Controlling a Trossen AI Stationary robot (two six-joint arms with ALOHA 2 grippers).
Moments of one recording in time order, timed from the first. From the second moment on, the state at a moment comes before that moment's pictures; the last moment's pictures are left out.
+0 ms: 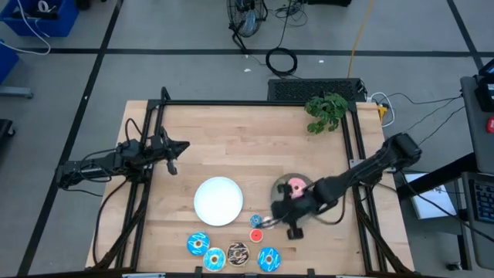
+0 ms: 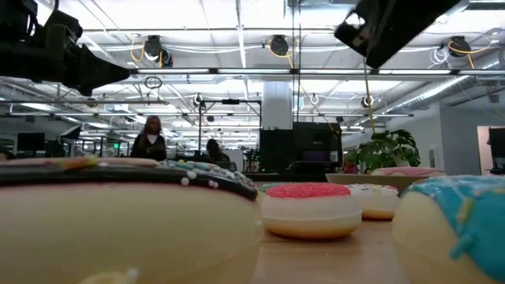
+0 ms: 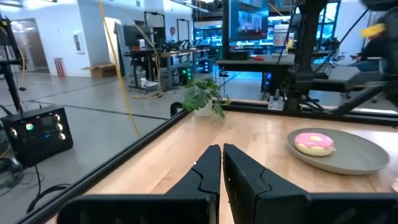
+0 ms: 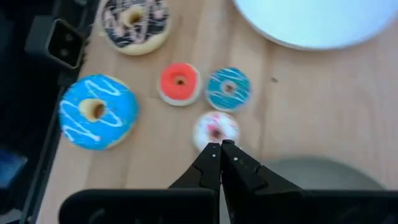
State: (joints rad) left arm 0.15 0.03 0.06 0.00 -0.19 0.02; right arm 0.48 1.64 1.21 -0.57 0.08 0.31
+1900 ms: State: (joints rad) left arm 0.15 0.03 0.06 -0.02 -0.18 0.02; right arm 0.64 2.05 1.40 -0.37 0.03 0.45
